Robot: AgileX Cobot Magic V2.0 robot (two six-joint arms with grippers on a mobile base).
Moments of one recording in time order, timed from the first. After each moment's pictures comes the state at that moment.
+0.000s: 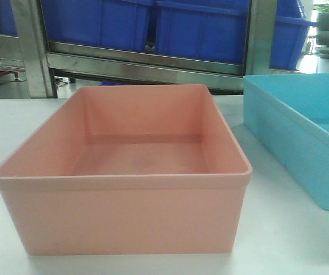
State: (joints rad) left arm -0.34 0.48 -0.54 0.06 0.50 -0.11; right arm 0.02 0.99 -0.97 0.06 0.52 0.06
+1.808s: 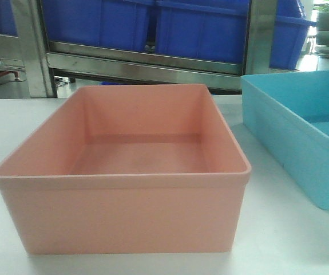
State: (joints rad) left arm -0.34 0.48 -0.54 0.06 0.50 -0.11; right arm -0.31 2.06 -1.68 0.17 0.87 -0.48
